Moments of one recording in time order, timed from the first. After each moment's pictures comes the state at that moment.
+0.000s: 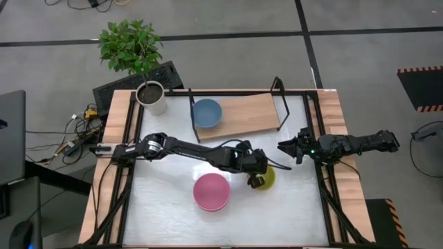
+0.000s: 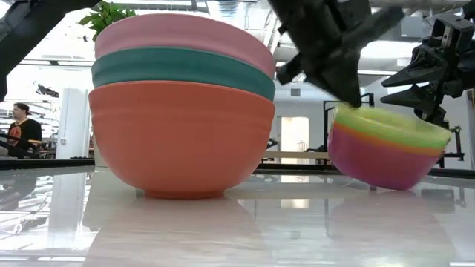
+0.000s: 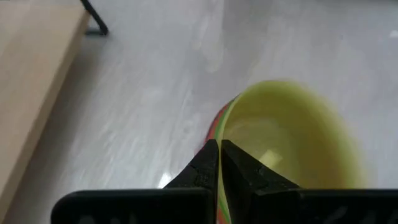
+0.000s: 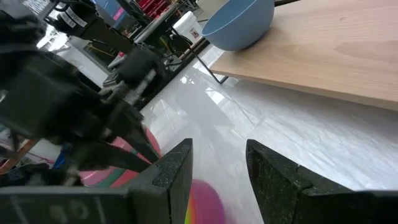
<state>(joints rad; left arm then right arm) -0.15 2.36 2.15 -0.65 -0.37 -0.33 0.16 0.06 0.09 -0.26 0.36 0.78</state>
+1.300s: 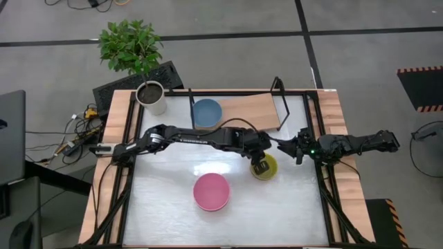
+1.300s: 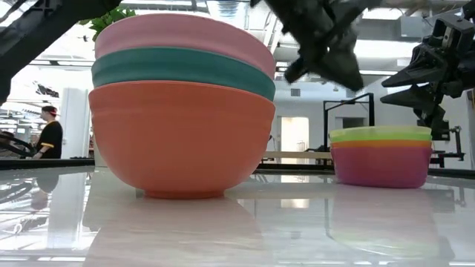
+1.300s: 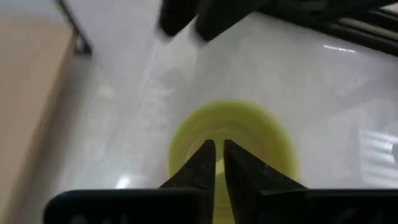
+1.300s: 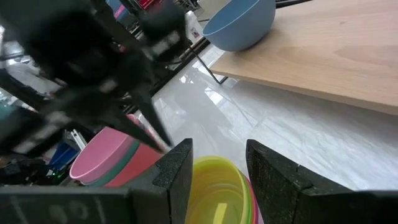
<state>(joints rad) -0.04 2.36 2.28 -0.71 -0.09 -0.29 0.16 0.06 0.09 -0.26 0.37 0.75</state>
